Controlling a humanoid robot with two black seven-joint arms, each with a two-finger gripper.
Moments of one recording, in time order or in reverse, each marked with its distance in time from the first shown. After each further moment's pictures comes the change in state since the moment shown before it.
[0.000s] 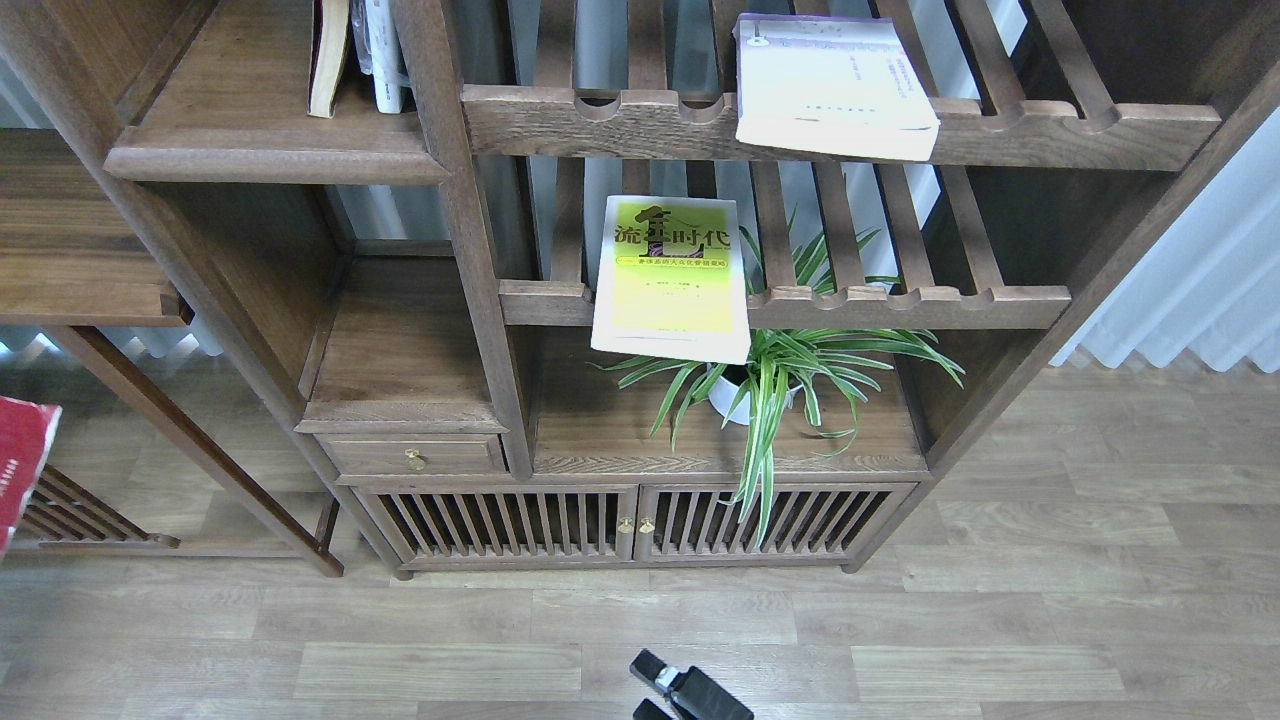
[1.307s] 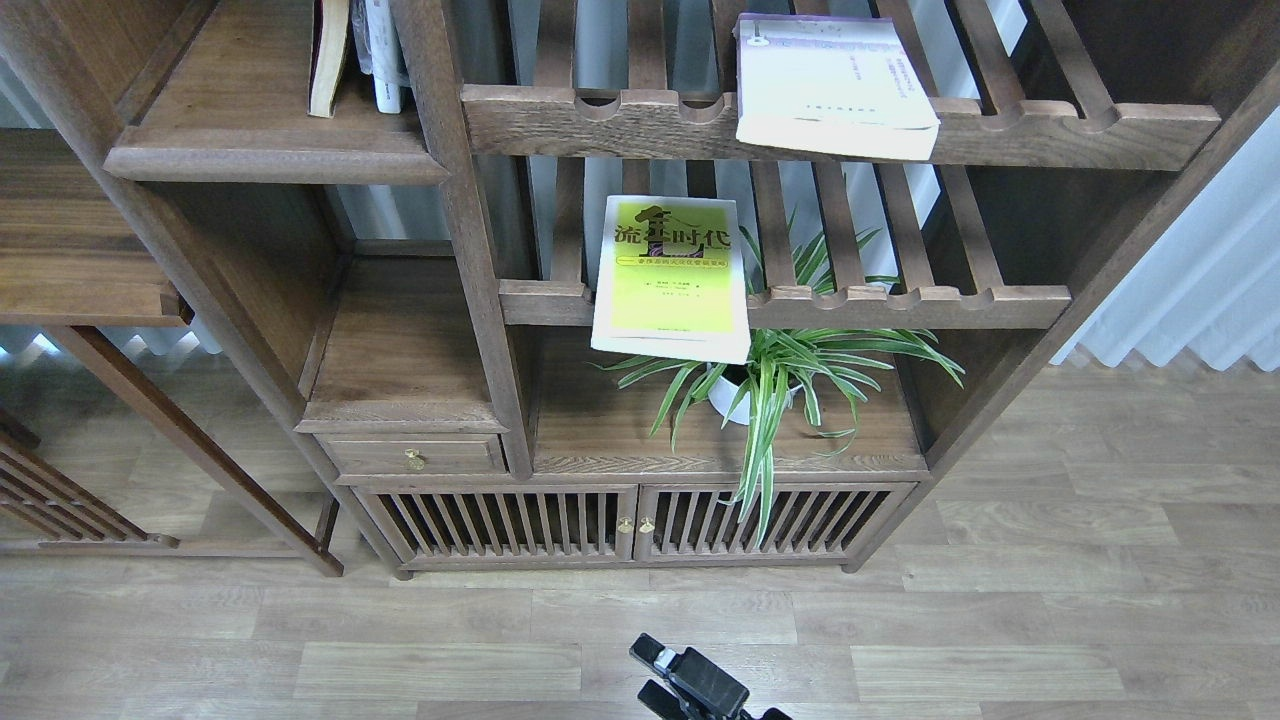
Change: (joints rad) left arm -0.527 0.722 0.000 0.017 -0.089 0.000 0.009; right arm 0.067 0.003 0.011 -0.072 0.008 0.000 -0.001
